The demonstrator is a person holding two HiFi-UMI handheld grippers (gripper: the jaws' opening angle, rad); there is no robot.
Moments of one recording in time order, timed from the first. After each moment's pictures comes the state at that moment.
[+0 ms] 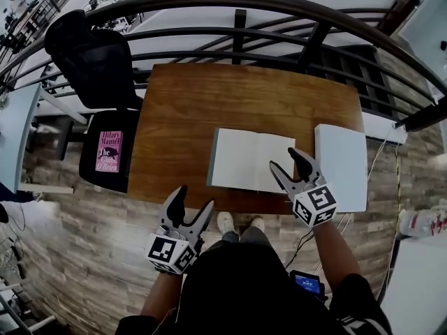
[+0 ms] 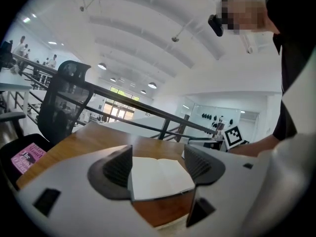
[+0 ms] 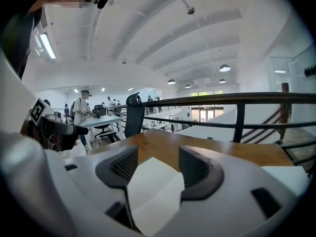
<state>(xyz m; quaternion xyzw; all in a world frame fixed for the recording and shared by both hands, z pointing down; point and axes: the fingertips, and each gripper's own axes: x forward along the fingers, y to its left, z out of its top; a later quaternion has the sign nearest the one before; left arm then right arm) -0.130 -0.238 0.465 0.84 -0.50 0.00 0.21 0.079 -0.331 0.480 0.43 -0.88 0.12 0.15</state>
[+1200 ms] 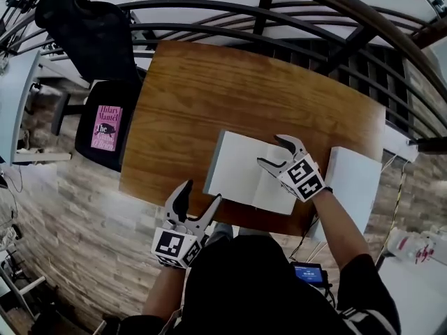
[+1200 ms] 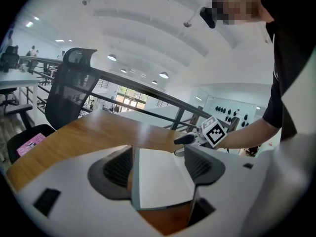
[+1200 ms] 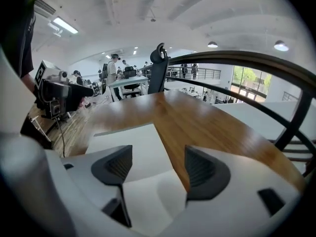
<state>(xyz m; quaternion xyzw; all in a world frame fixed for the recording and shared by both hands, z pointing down) -0.109 -0.330 0.522 0.80 -0.54 0.06 0.26 0.036 -0.452 0.612 0.20 -0.90 0.11 0.38</state>
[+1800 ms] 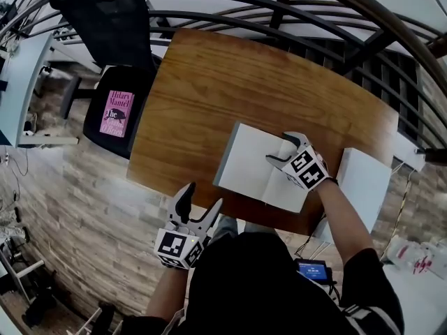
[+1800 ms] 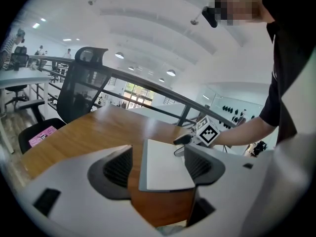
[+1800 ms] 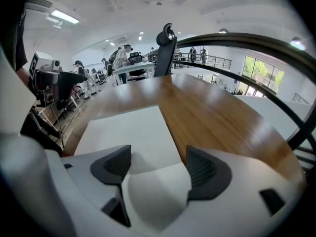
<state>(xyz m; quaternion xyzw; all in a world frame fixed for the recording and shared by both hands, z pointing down) -0.133 -0.295 0.540 0.77 -0.57 0.06 0.29 0.024 -0.443 0.664 0.15 -0.87 0.12 0.45</state>
